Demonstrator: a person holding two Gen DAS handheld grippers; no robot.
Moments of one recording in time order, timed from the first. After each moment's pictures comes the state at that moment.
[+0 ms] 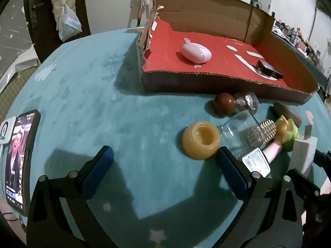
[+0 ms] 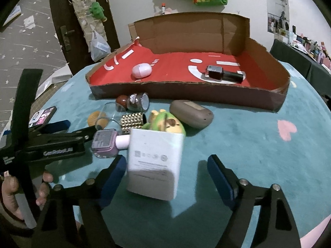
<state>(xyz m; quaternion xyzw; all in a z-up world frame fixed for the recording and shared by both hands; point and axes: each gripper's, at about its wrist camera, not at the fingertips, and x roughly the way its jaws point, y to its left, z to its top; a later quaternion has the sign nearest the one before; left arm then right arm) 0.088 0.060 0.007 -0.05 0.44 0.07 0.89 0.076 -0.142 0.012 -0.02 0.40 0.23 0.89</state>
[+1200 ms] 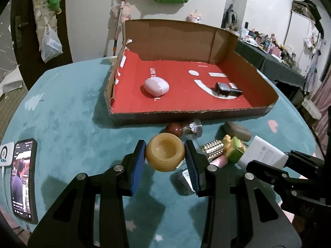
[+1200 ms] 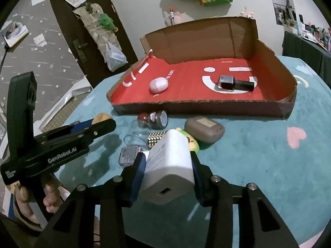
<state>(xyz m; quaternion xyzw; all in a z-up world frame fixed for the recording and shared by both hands) 0.074 0.027 0.065 -0.05 0.38 -0.01 0.92 0.080 -0.156 0.043 0.05 0.39 0.30 0.87</state>
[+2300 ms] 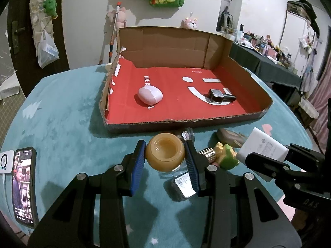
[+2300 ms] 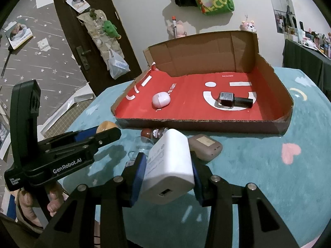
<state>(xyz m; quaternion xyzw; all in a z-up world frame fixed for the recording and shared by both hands) 0.077 0.023 0.076 -0.04 0.37 -0.02 0.93 0.084 -0.159 0.063 0.05 0.37 0.30 0.88</state>
